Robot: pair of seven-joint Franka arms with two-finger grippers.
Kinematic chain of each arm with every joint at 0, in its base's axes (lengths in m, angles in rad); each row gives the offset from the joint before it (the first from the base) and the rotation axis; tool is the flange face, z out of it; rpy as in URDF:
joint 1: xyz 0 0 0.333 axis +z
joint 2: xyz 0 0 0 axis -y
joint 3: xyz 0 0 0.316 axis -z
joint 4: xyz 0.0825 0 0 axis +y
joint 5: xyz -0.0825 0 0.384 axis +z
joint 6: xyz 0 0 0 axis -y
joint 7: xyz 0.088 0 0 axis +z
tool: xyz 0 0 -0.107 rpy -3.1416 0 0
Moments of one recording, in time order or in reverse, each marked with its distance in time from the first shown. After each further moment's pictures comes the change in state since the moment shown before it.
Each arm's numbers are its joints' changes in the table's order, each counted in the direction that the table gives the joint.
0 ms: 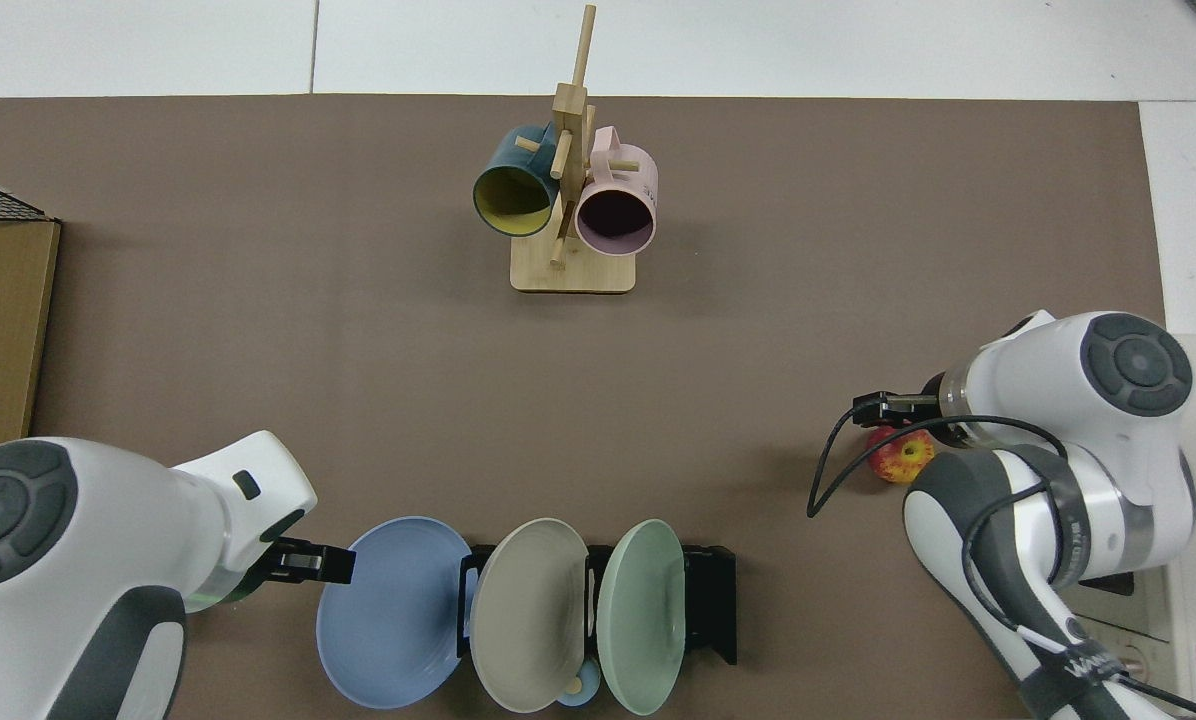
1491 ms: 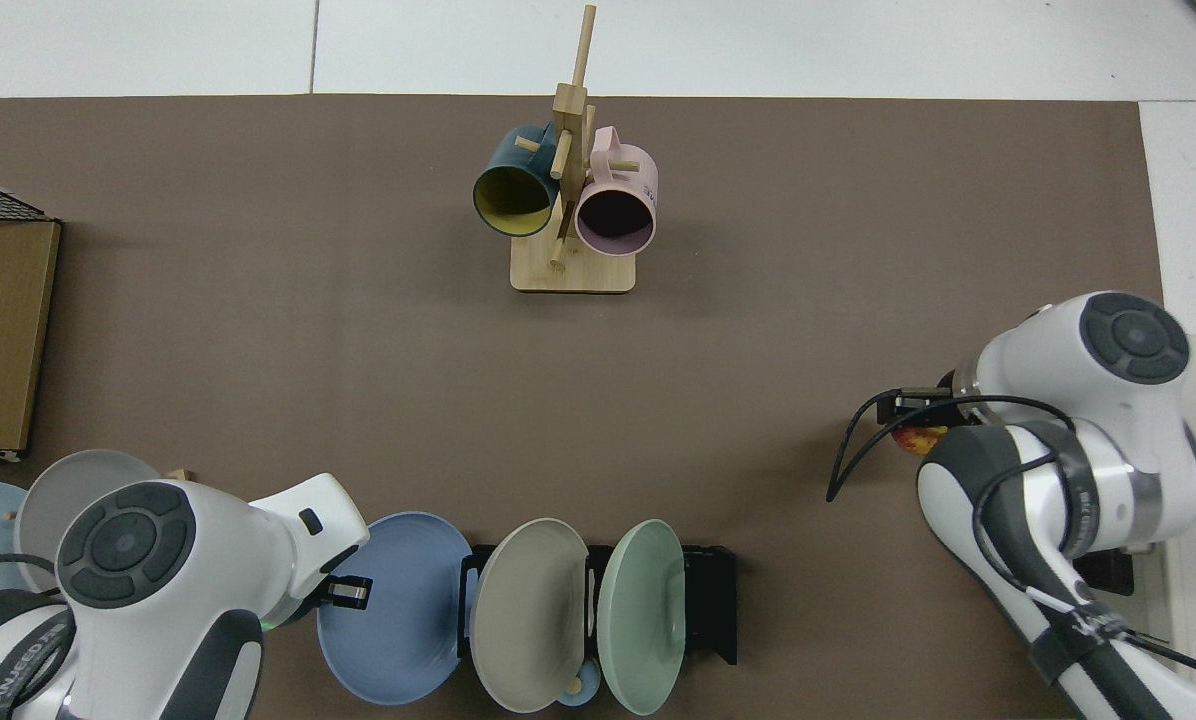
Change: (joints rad) left arm 0.004 0.020 0.063 0.147 -0.030 0.094 -0.010; right arm -0.036 -0.048 0.010 -0.058 -0.038 -0.072 0.014
